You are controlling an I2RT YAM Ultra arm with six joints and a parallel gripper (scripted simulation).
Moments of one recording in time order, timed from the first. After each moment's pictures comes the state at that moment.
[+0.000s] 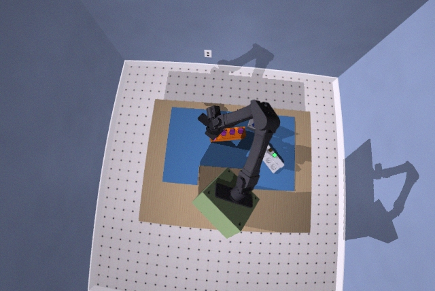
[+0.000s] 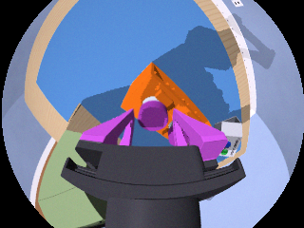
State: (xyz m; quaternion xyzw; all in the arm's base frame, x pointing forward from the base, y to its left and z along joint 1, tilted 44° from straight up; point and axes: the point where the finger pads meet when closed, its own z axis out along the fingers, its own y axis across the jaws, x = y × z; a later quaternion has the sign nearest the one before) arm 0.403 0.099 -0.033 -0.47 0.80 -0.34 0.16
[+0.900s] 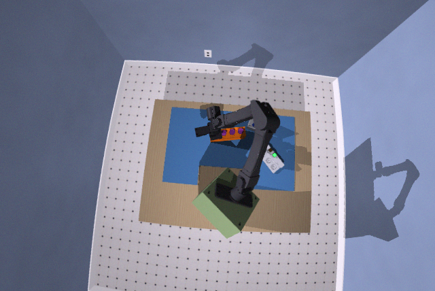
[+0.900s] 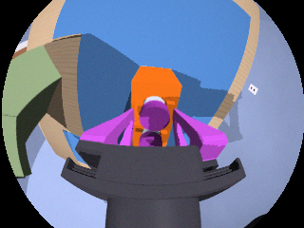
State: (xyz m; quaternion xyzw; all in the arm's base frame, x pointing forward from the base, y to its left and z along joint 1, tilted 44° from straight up) arm 0.401 0.098 -0.034 -0.77 0.51 -0.38 -0.01
